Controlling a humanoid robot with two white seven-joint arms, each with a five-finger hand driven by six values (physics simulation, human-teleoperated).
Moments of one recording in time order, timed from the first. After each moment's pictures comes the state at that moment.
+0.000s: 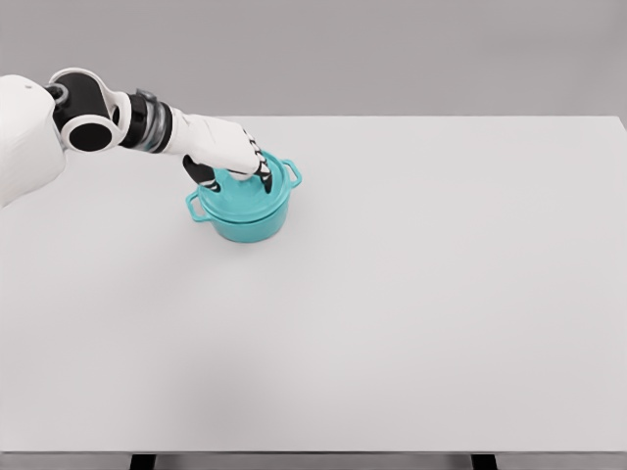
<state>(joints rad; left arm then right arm) -1.24 0.56 -1.26 -1.15 -0.39 -0.58 -0.61 0.05 0.00 0.75 -0.07 0.35 -0.21 0.09</state>
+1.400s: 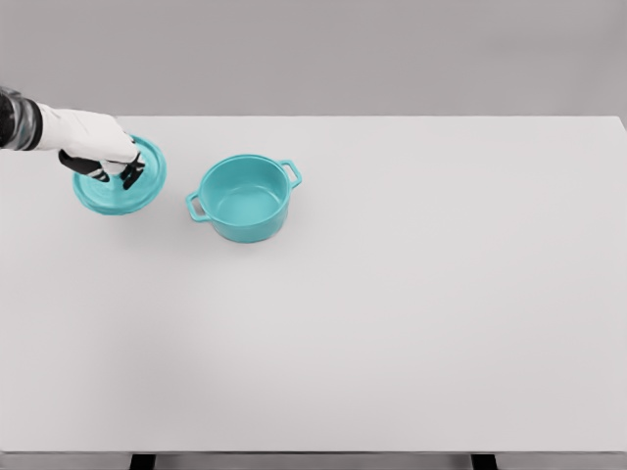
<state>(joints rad) -1.22 0.81 -1.24 -1.10 -0.45 -0.60 -0.61 0.05 0.00 0.75 -0.07 0.35 -0.21 0.09</state>
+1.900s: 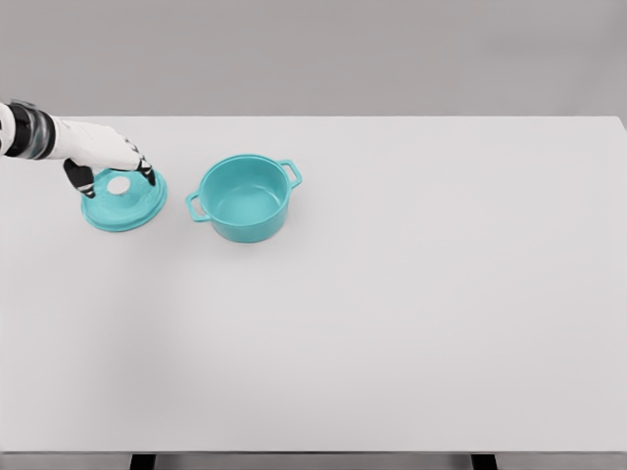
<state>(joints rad) -1.20 0.74 -1.24 -0.98 -0.48 -0.59 -0.61 0.05 0.00 0.75 -0.07 0.35 -0.21 0.09</state>
